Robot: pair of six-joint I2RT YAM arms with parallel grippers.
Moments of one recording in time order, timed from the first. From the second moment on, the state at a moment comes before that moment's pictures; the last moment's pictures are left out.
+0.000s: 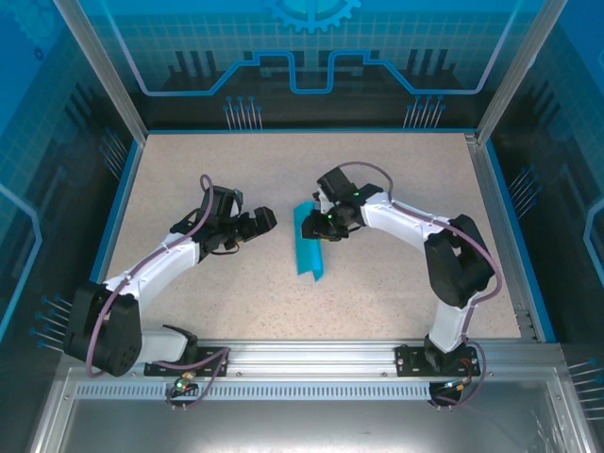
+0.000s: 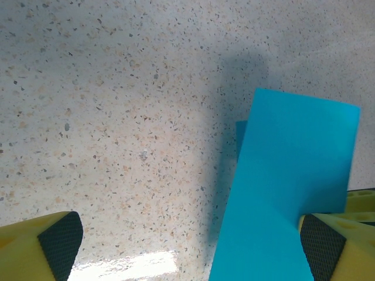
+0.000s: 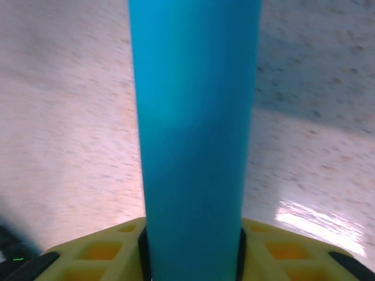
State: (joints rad) left arm -0.30 1.31 0.81 -0.34 0.24 -0.74; right arm 0.60 1.81 1.31 -0.61 -0.38 0.61
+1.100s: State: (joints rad) left arm -0.35 1.66 0.98 -0.34 0.56 -0.74; right arm 0.49 1.80 1.09 -0.41 -0.52 0.68
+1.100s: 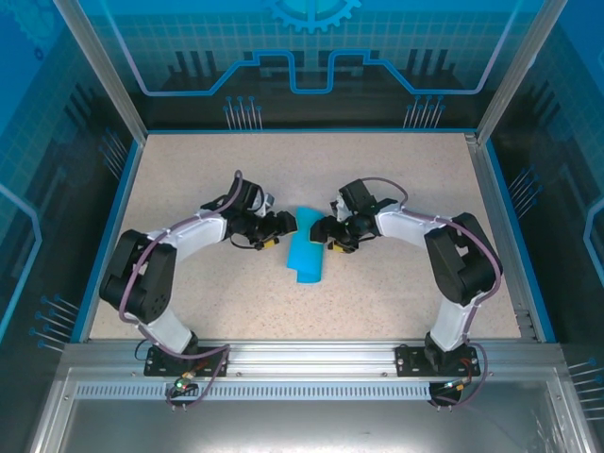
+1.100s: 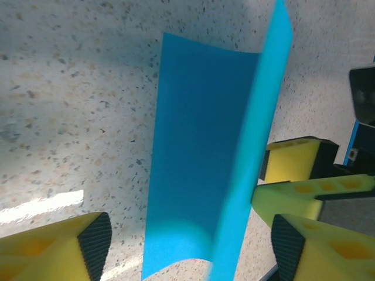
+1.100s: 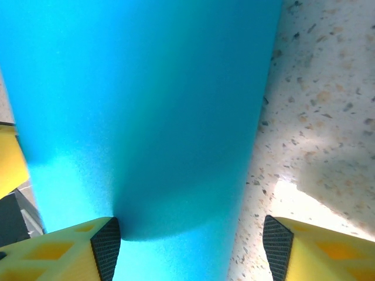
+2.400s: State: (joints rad) left arm -0.42 1.80 1.01 -0.29 0.66 -0.75; right arm 0.49 1.81 1.08 -0.46 -0.48 0.67
